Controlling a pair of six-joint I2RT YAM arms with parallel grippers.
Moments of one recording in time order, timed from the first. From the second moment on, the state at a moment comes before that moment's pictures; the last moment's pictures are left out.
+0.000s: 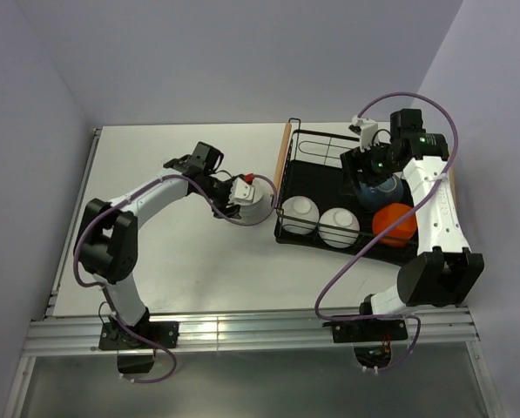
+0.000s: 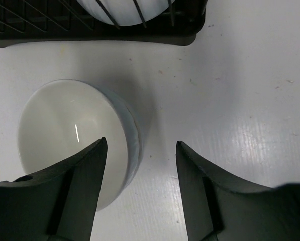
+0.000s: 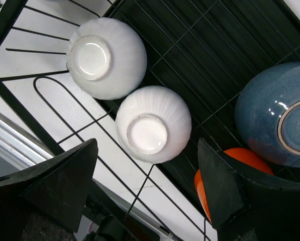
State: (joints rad) left arm -0.48 1.77 1.34 -0.64 0.77 1.17; right arm -0.06 1.47 1.58 -1.21 -0.49 -0.45
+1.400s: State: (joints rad) left arm -0.51 1.72 1.44 -0.64 0.64 1.04; right arm -0.11 1.44 1.70 -1.26 -0.60 -0.41
